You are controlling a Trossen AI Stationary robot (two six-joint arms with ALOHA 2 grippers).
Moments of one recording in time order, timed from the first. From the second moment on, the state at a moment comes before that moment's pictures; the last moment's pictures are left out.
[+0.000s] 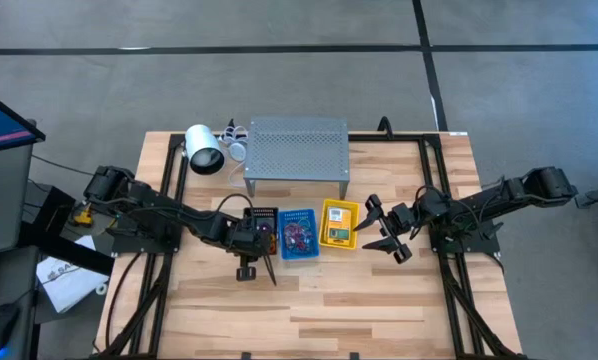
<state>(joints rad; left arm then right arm) -0.26 1.54 0.82 -0.44 -0.08 -0.29 0.10 1.07 0.19 1.08 -0.30 0.12</state>
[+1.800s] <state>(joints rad) -0.39 1.54 1.17 -0.90 -0.21 -0.43 0.10 1.07 0.19 1.08 -0.30 0.12</state>
